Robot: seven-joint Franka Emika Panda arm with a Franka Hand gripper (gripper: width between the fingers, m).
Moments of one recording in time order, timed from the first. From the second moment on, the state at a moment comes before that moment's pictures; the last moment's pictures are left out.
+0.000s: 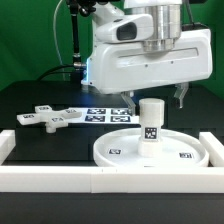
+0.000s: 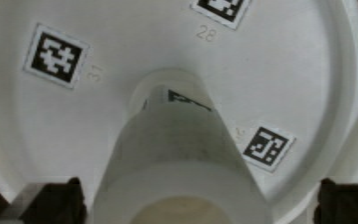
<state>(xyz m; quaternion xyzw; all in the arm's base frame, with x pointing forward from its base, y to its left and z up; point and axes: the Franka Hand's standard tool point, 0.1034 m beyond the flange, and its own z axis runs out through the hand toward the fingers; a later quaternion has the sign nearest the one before) 0.560 0.044 0.081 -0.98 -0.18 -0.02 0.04</state>
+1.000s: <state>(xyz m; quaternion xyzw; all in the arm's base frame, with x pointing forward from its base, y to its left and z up) 0.561 0.042 0.075 -0.84 -0.55 -0.01 0.00</state>
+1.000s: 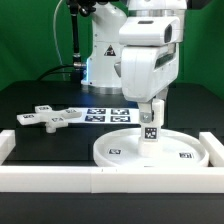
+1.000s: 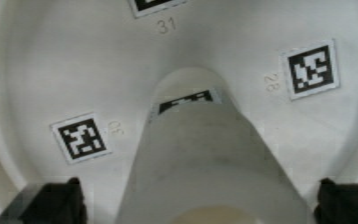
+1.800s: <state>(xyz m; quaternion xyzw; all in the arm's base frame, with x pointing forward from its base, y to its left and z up) 0.558 0.037 0.072 -0.70 -0.72 0.00 -0.01</state>
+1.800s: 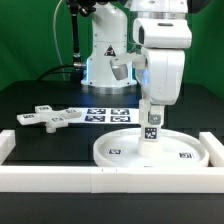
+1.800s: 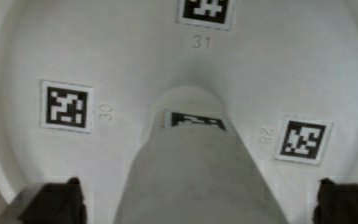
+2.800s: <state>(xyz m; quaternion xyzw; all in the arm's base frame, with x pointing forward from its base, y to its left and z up) 0.557 0.039 0.071 -0.81 -0.59 0.00 -0.01</state>
